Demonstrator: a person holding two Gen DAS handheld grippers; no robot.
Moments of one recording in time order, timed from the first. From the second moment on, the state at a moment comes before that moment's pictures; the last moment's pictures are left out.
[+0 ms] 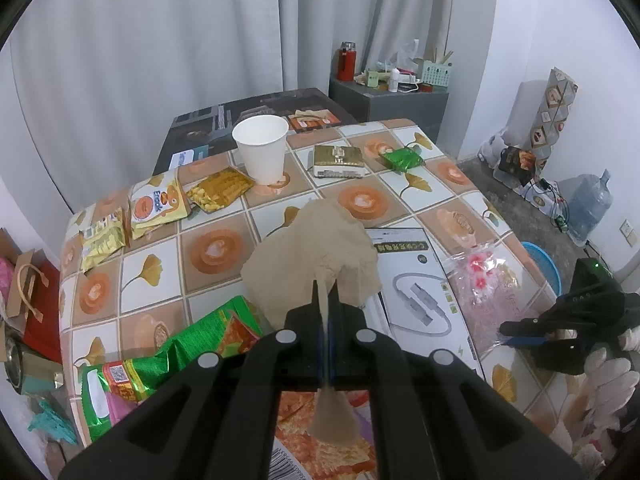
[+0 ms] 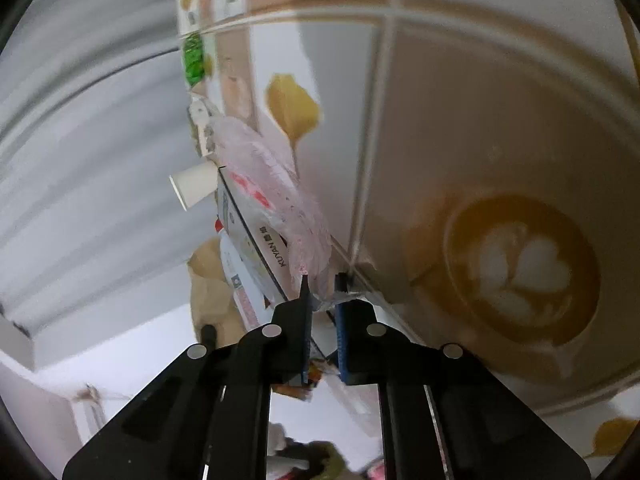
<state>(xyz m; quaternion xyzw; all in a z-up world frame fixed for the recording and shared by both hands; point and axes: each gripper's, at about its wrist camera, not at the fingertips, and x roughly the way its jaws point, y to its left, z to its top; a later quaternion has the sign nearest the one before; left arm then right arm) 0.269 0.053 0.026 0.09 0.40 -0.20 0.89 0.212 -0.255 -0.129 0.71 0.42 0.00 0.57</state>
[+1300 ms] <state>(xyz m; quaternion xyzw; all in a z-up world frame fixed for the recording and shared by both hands) 0.196 -0.140 0.129 0.14 0.26 -0.37 0.88 0.090 -0.389 -0.031 0.59 0.22 -0.05 0.78</state>
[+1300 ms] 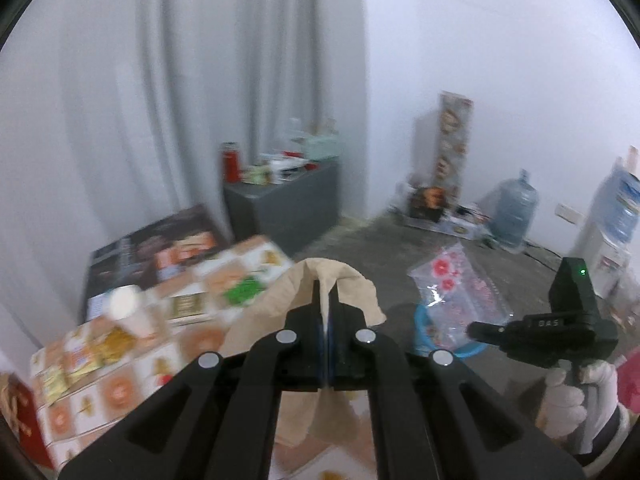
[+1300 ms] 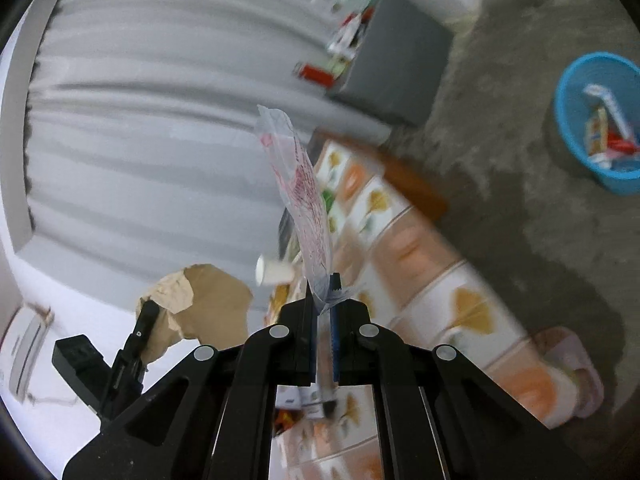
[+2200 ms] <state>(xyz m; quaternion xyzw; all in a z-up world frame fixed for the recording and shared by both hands) 0.199 -0.556 -0.121 0.17 0.54 -0.50 0.65 -0.042 -0.580 -0.177 0.65 0.20 -0.30 0.67</state>
